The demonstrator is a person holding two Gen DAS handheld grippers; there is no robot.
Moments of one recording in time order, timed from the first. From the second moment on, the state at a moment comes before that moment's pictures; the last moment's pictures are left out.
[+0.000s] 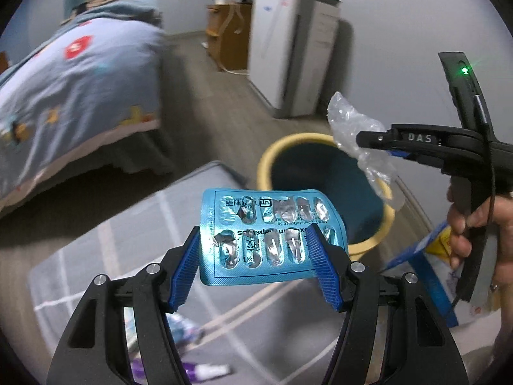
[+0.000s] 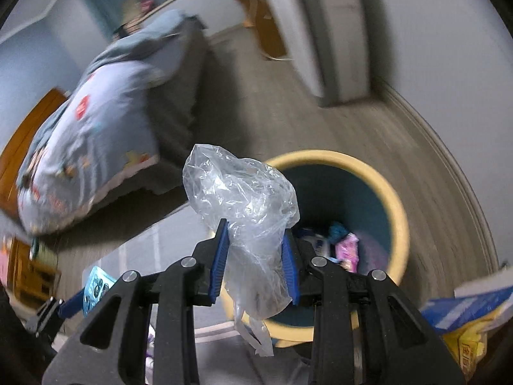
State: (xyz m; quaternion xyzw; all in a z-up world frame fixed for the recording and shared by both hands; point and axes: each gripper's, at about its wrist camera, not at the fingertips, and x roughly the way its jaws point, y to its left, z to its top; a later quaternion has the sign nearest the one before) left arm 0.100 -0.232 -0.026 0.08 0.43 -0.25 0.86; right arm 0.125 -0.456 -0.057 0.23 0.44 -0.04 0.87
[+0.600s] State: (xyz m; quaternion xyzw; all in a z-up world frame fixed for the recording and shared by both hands) left arm 0.140 -0.328 -0.058 0.12 0.43 -0.27 0.85; right arm 0.116 -0.509 -0.085 0.26 0.45 -0.09 0.85
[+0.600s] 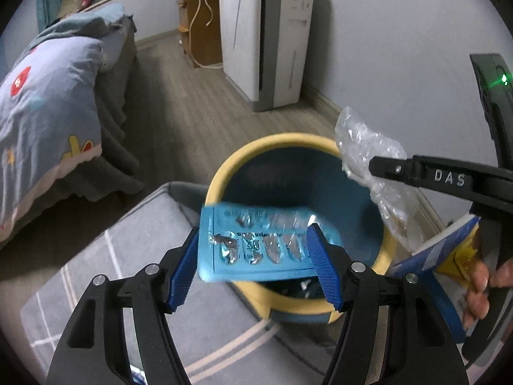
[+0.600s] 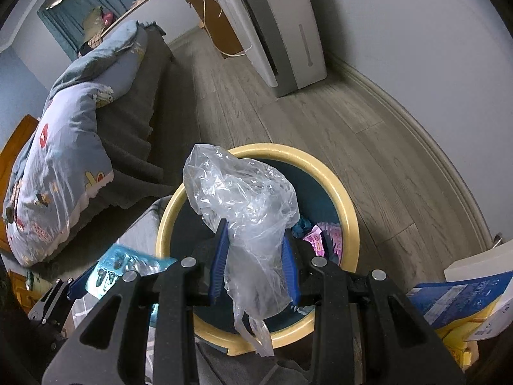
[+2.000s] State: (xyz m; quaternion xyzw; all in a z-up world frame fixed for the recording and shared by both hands) left arm 0.074 -0.104 -0.015 0.10 0.39 -0.13 0.91; right arm 0.128 -0.428 -0.039 0.16 0.43 -0.02 0.89
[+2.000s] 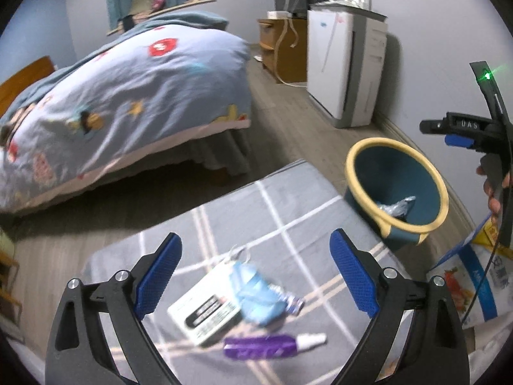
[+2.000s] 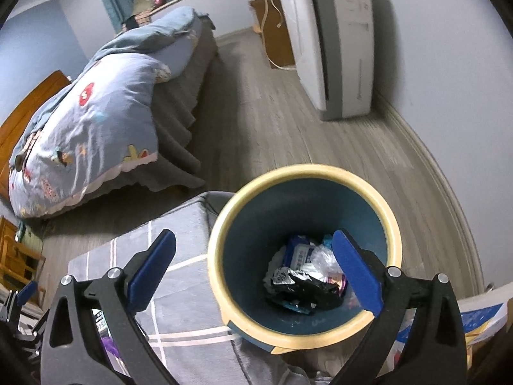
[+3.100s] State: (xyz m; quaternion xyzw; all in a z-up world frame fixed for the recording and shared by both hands) left arm 0.093 0.013 -0.063 0.05 0.46 -0.04 0.88; right arm 0.111 -0.228 -0.109 0.08 0.53 0.15 0.83
